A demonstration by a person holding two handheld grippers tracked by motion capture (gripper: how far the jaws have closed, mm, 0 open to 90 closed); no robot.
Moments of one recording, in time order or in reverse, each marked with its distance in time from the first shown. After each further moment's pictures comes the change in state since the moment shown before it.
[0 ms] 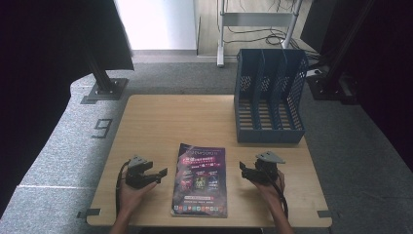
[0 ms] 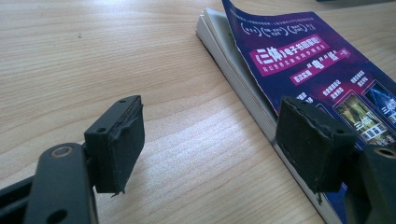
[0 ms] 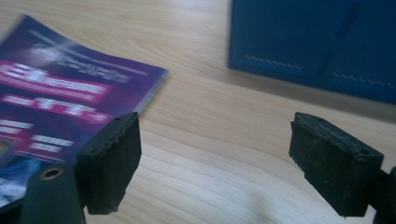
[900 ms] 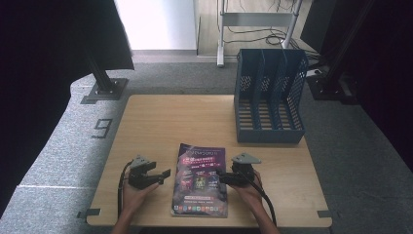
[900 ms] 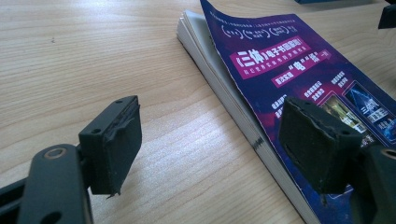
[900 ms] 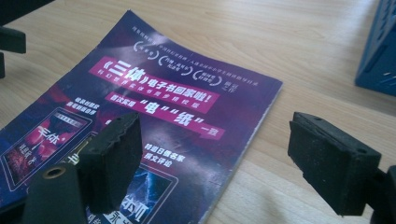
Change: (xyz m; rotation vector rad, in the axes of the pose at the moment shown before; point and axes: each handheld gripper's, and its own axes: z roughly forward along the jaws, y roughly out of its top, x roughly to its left) left arm -0.005 0.000 0.005 -0.012 -0.047 0.004; right arm 0.062 0.005 0.024 0.015 0.190 -0.055
